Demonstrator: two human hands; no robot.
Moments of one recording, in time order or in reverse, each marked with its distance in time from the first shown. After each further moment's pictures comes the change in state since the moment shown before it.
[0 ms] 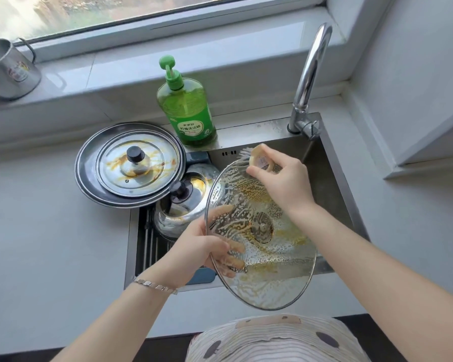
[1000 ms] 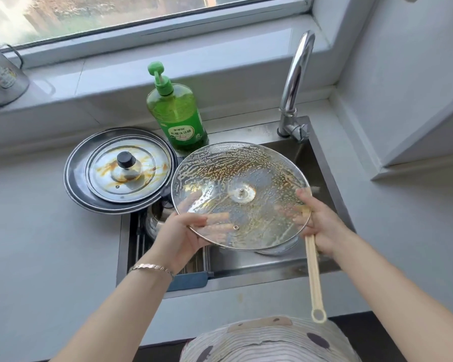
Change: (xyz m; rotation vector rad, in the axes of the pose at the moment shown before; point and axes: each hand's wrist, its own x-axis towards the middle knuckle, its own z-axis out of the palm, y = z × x) left_hand 0.019 0.013 -0.003 -0.421 0.143 0.102; right_hand -0.028 0.062 -0.048 0.958 -0.118 0.847
